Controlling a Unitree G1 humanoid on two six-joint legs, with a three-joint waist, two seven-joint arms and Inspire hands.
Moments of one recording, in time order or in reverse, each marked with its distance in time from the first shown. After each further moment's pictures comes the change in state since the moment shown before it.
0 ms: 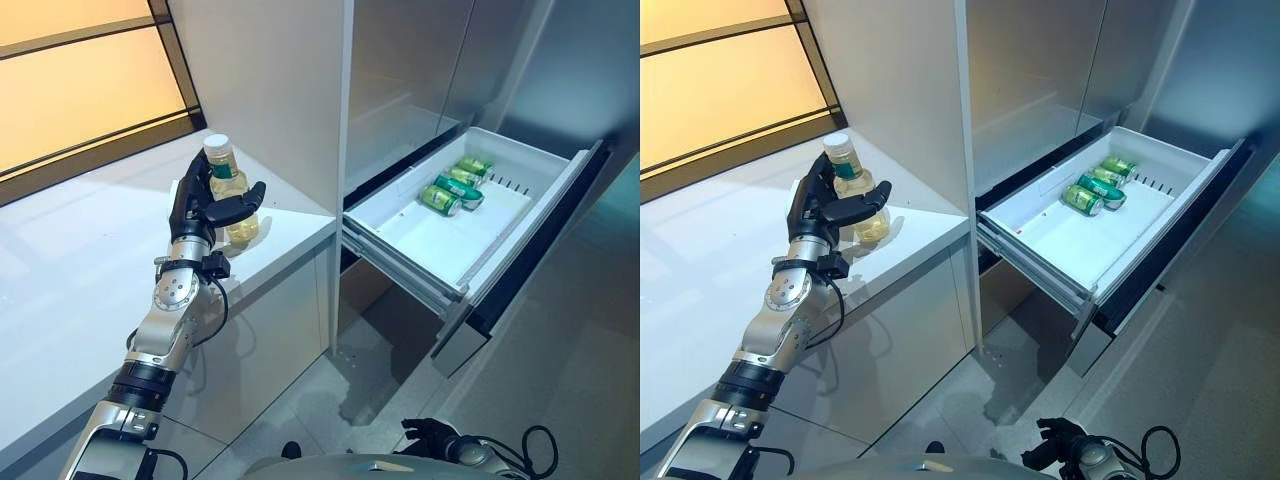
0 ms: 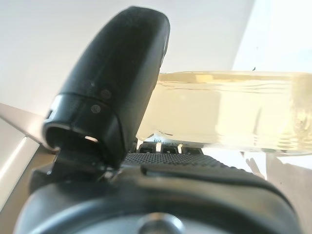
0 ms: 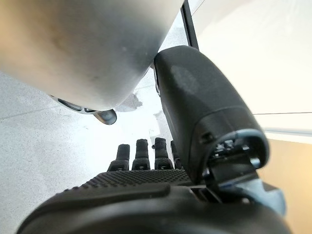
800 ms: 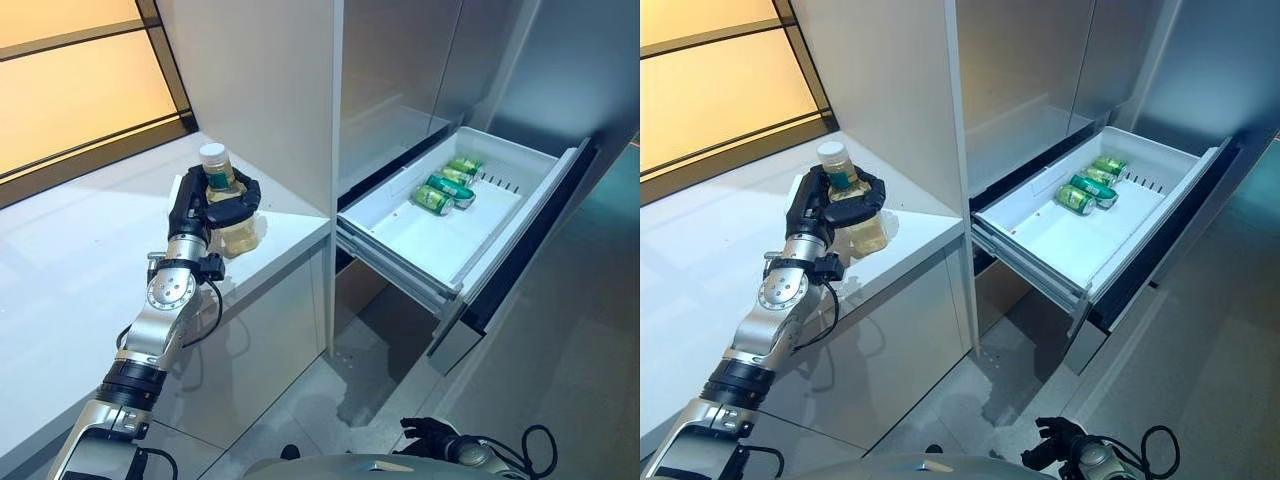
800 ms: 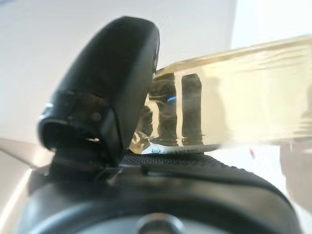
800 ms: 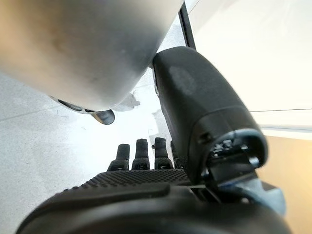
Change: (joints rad) left arm 0.000 0.047 -0.002 -0.003 -0.007 0.013 -0.113; right arm 0.013 -0.006 0.002 -0.027 0.026 -0.023 0.006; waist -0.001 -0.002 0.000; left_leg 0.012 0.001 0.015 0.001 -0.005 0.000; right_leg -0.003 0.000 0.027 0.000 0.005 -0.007
